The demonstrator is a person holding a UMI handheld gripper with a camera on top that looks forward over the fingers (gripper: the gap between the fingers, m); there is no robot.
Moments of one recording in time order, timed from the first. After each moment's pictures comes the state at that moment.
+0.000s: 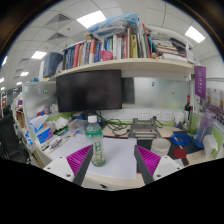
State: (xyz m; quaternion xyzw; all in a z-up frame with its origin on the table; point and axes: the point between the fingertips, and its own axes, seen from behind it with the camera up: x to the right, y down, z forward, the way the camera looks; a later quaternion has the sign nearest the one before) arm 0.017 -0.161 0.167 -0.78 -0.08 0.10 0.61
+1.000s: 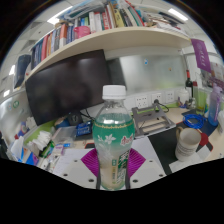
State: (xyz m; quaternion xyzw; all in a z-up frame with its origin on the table) arm -0.048 0.000 0.119 -0.81 0.06 0.11 0.57
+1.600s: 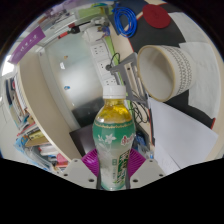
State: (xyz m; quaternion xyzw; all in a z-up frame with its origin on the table) arm 0.048 0.024 0.202 -0.52 0.50 0.65 0.25
